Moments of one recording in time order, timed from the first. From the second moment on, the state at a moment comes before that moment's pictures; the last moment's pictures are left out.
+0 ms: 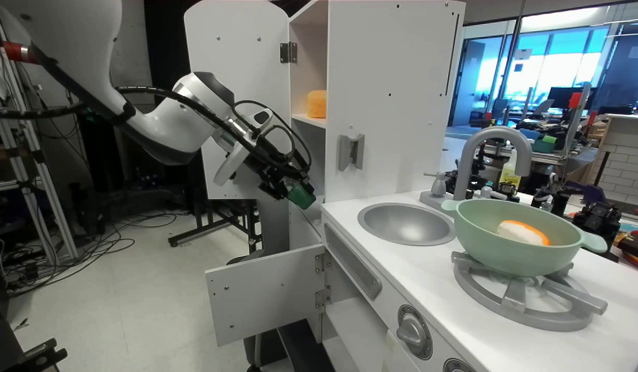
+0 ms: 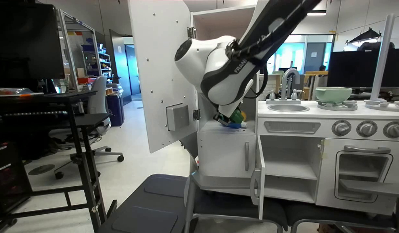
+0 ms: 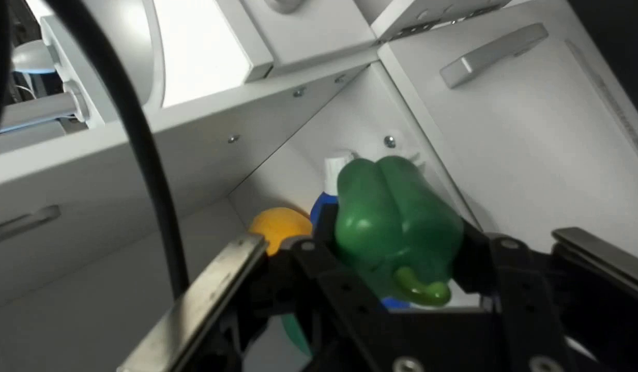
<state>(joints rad) 0.38 1.05 -0.11 -1.13 -0.94 2.14 0.56</state>
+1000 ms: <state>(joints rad) 0.30 1.45 -0.24 -0.54 -0.95 2.02 0.43</state>
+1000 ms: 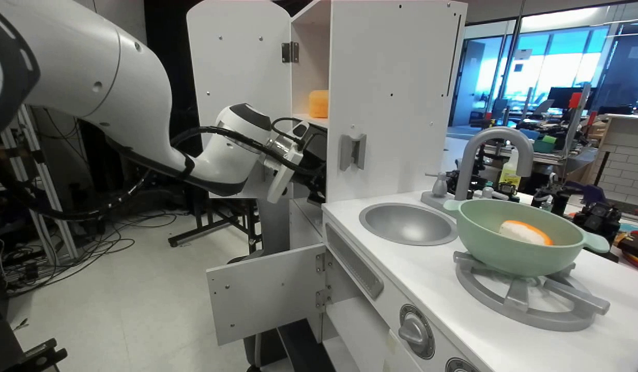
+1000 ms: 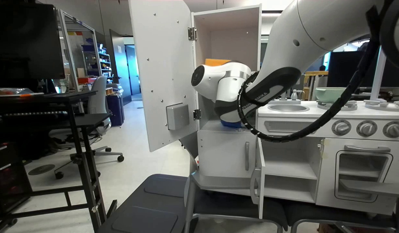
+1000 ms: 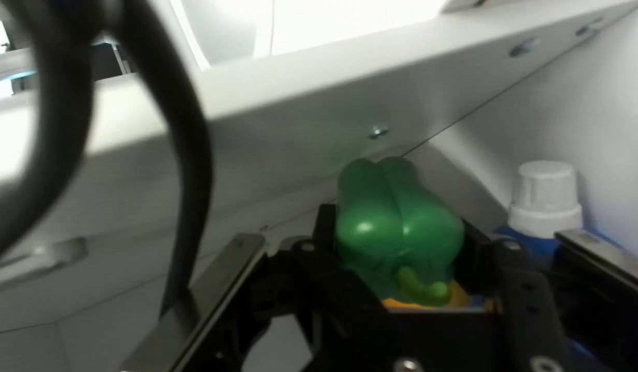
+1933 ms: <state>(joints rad) 0.29 1.47 -0.23 -0.49 -0.95 2.02 0.41</state>
